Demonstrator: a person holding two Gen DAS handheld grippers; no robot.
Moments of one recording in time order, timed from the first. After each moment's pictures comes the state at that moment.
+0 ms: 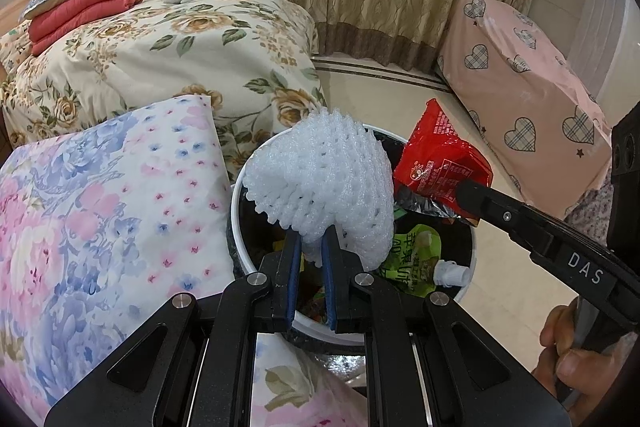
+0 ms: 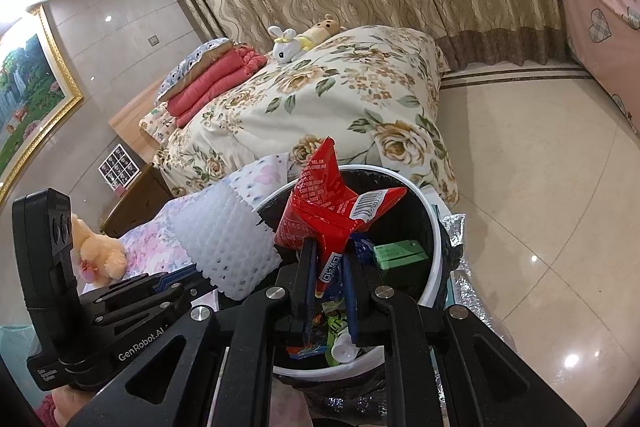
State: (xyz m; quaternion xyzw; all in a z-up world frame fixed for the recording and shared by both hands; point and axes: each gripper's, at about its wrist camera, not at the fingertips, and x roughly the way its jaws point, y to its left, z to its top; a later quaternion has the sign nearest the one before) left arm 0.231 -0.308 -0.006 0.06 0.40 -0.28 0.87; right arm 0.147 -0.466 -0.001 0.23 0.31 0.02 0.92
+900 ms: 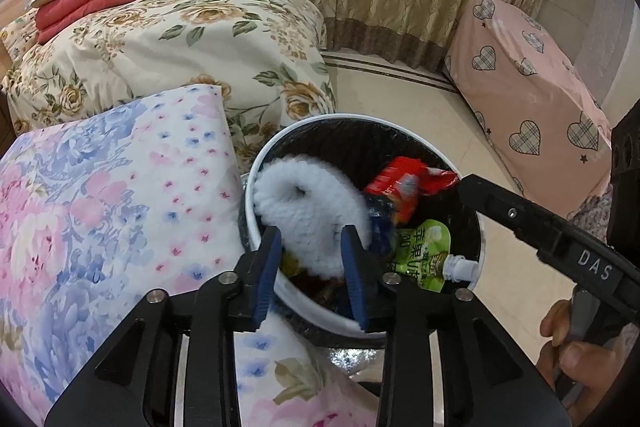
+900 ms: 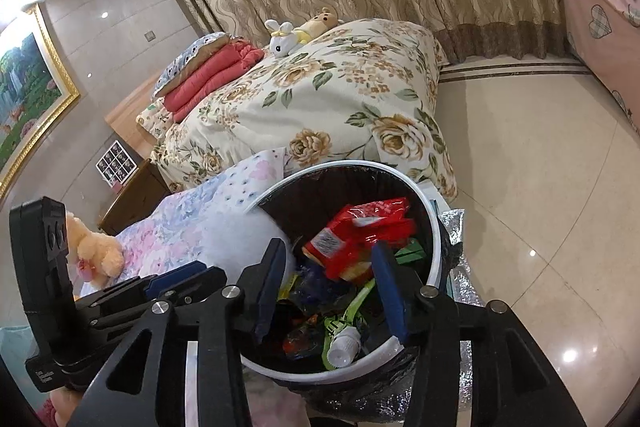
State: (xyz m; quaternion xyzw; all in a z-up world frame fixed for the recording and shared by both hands) left arm 0.234 -0.297 -0.012 0.05 0.41 -0.27 0.87; right arm 0.152 -0.467 -0.003 0.23 0.32 0.01 0.92
